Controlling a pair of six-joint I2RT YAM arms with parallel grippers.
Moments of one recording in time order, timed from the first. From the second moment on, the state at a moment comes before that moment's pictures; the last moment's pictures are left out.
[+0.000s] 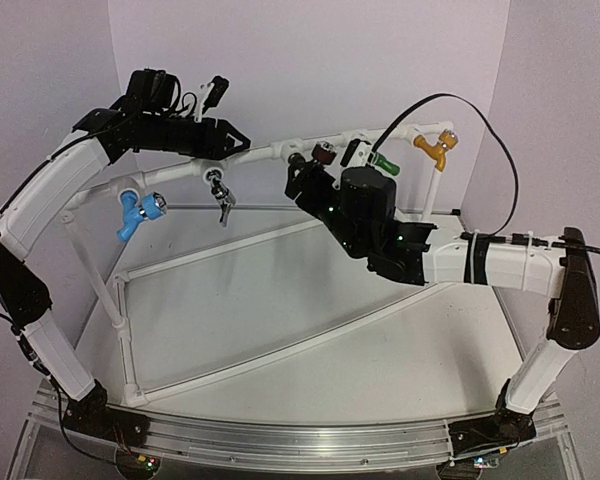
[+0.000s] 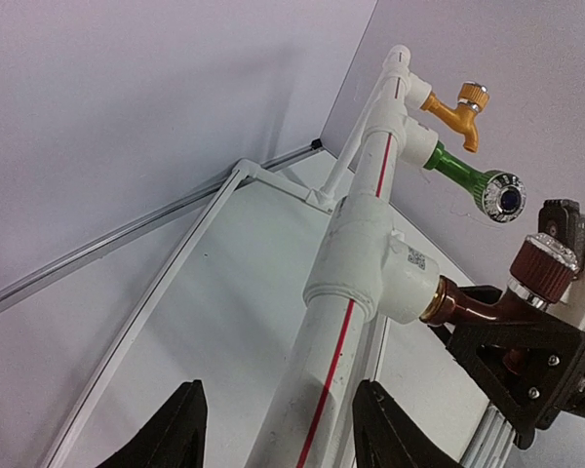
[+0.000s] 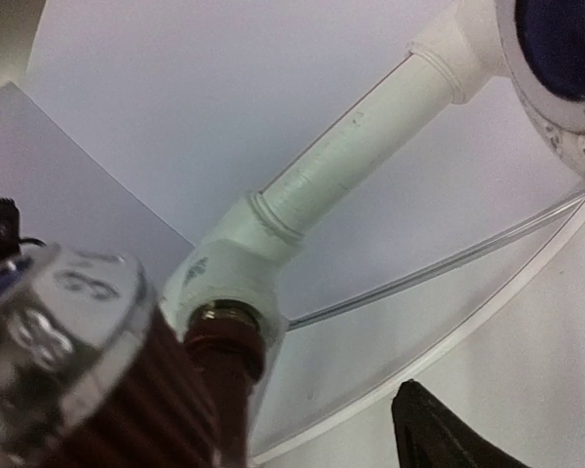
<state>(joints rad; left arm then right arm) -0.52 1.66 1.94 -0.71 0.41 -0.13 1.01 1.72 1.39 0.33 0.60 0.74</state>
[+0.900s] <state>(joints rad) -0.52 1.66 1.94 -0.71 0.41 -0.13 0.98 1.50 1.39 0.12 0.33 0.18</state>
